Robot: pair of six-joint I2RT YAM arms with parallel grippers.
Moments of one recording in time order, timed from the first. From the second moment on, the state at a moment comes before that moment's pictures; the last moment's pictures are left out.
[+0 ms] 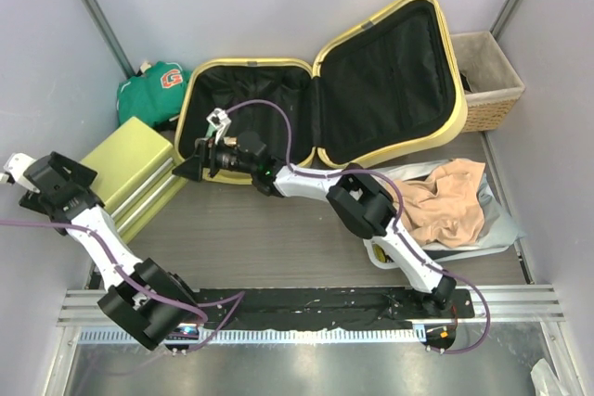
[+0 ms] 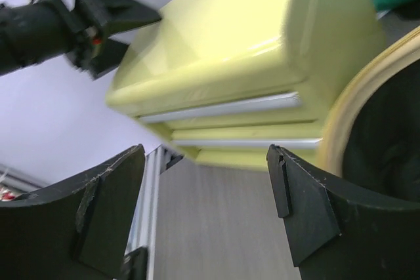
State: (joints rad) left arm 0.80 1.11 0.87 -0.28 -0.09 -0.37; right arm 0.97 2.45 1.87 0.70 -0.43 0.72
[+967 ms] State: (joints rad) left arm 0.40 1.26 0.88 -0.01 -0.13 -0.25; right arm 1.07 2.12 1.42 0.54 -0.02 0.69
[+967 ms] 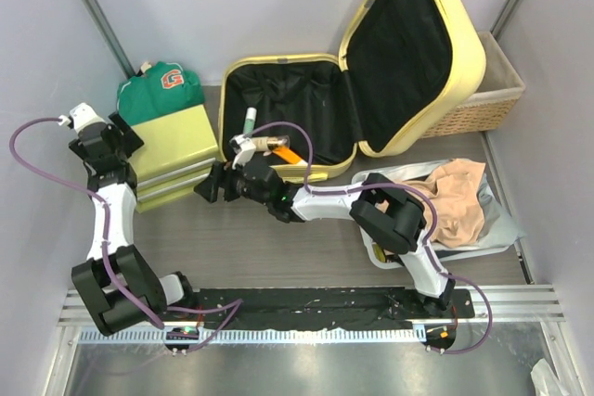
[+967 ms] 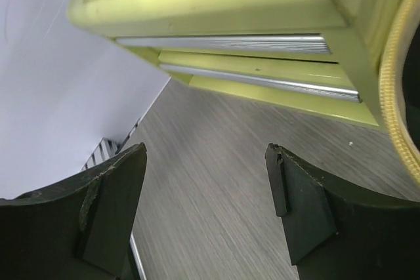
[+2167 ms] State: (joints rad) left arm 0.25 0.98 0.85 -0.37 -0.33 -0.34; right arm 1.12 2.45 1.44 1.10 0.41 0.97
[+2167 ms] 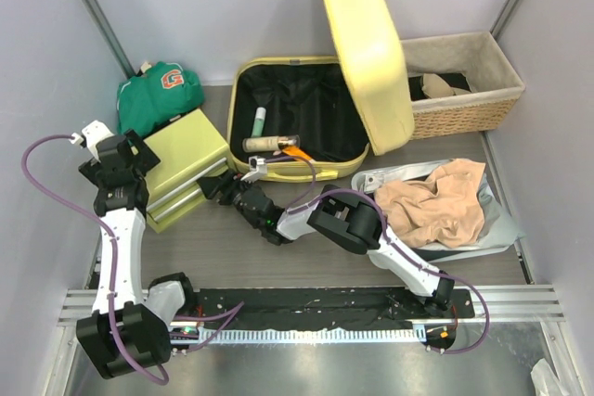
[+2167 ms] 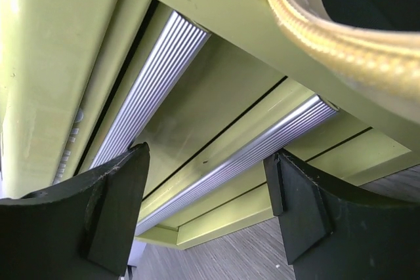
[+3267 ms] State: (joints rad) left arm 0.24 0.95 0.82 -0.35 -0.32 -0.32; right arm 1.15 2.59 1.56 1.21 0.60 1.07
